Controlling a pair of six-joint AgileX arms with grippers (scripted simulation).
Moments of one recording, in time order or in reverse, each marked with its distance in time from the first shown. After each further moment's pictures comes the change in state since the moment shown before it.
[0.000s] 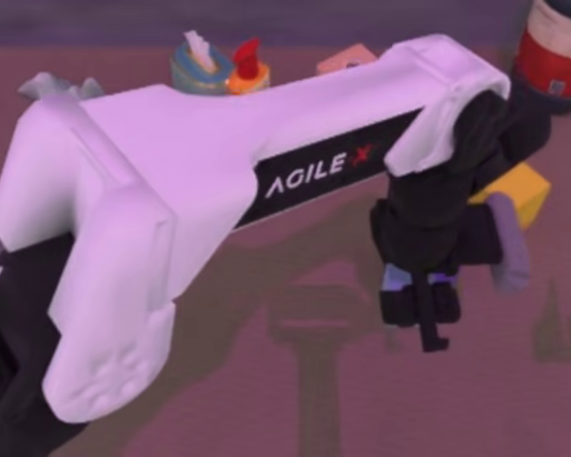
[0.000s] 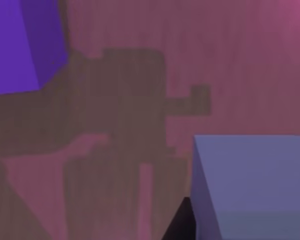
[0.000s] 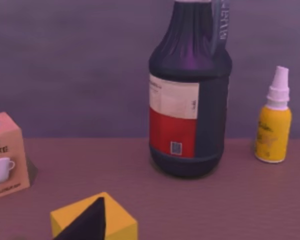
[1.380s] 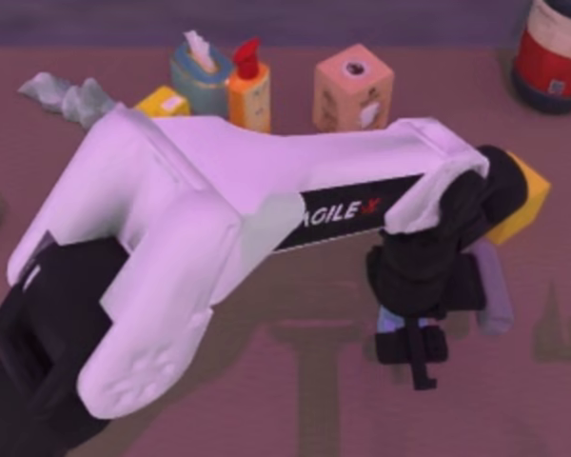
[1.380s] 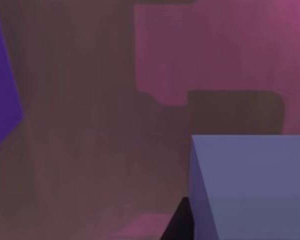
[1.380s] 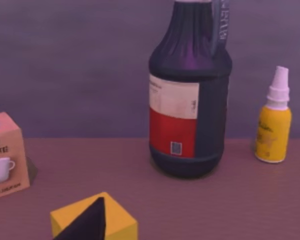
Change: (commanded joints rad) left arm -0.004 0.063 -0.167 0.231 0.001 -0.003; right arm 0.000 0.000 0.000 0.000 0.000 0.000
